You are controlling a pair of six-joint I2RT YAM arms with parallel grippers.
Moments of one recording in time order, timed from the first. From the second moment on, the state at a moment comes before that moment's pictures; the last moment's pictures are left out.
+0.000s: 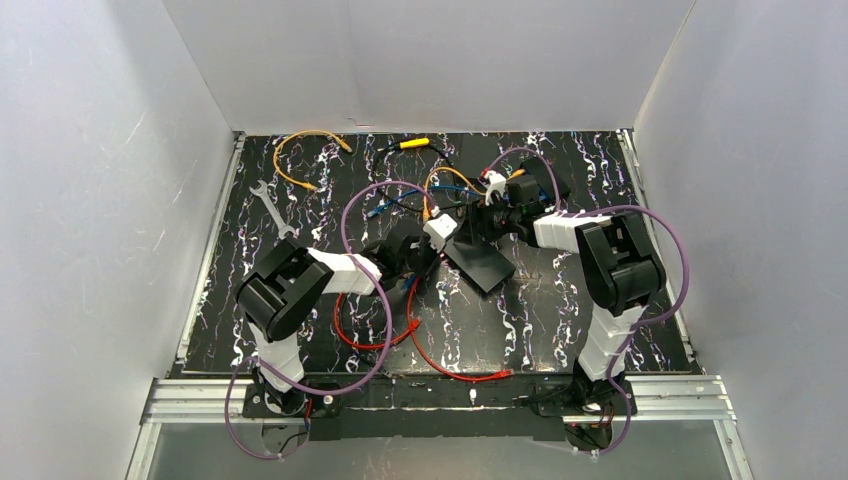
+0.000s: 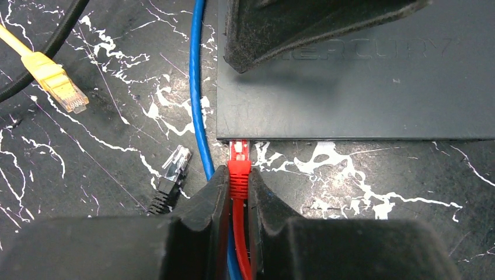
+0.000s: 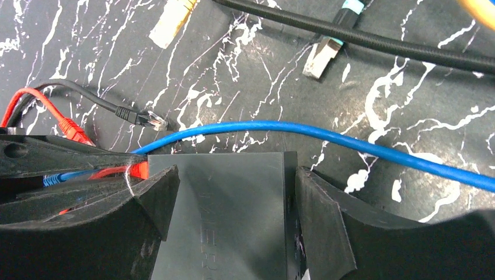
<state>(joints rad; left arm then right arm) -0.74 1.81 0.84 0.40 0.09 0.12 0.37 1.88 1.00 0.18 -0.59 0.14</state>
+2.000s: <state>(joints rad) -0.64 1.56 0.93 -0.35 0.10 0.25 0.32 1.76 0.86 0.21 -0.55 0.29</state>
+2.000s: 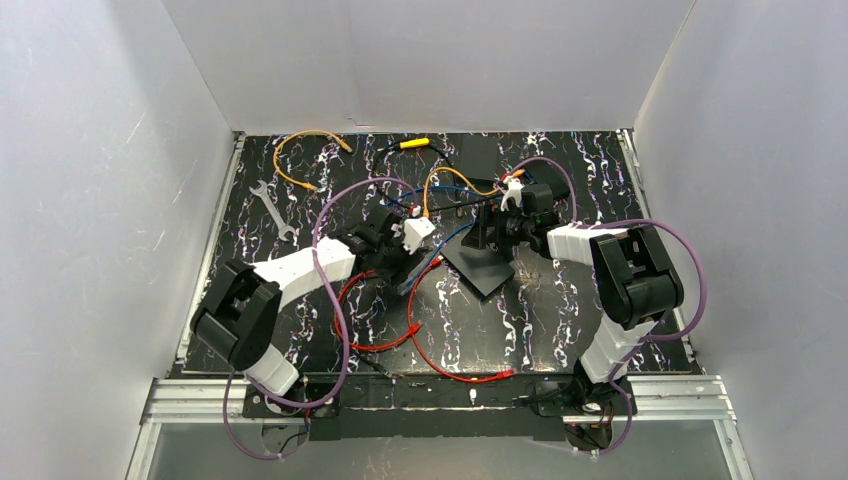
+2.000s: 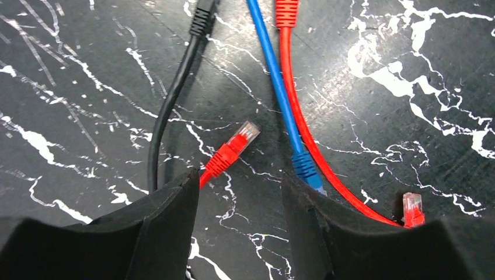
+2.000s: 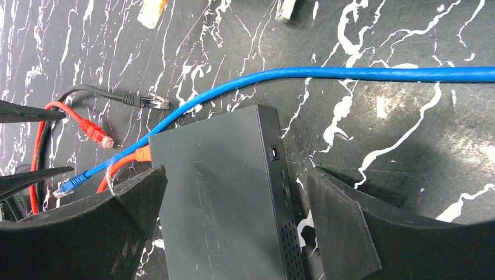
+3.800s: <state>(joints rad) -0.64 1.30 1.15 -0.71 0.07 0.33 0.32 1.75 0.85 0.20 -0.56 0.29</state>
